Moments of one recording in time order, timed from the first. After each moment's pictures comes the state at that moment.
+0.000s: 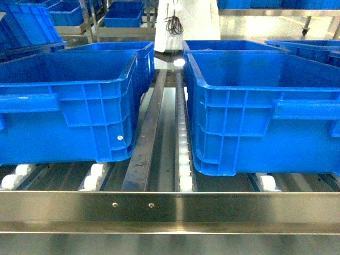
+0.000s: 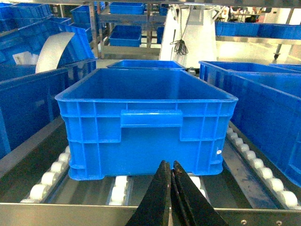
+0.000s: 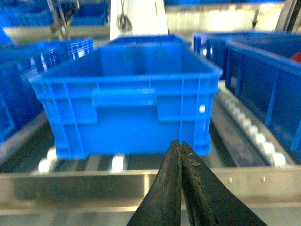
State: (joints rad) left arm 0.00 0.25 0.01 0.25 0.00 0.00; right arm 0.00 0.16 0.01 0.15 0.00 0.01
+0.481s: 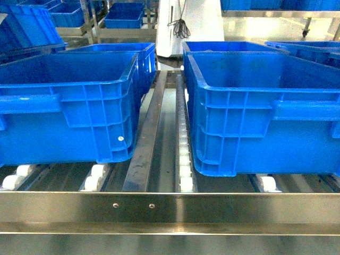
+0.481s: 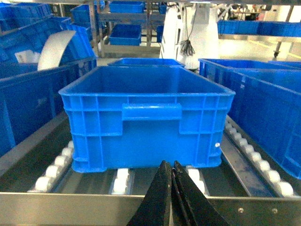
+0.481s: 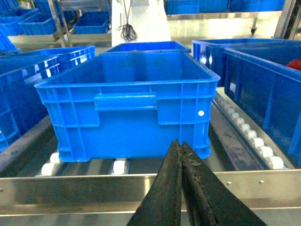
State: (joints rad) left arm 0.00 0.01 0.02 0.01 0.00 0.00; right arm 0.00 0.00 0.01 0.00 0.00 0.01
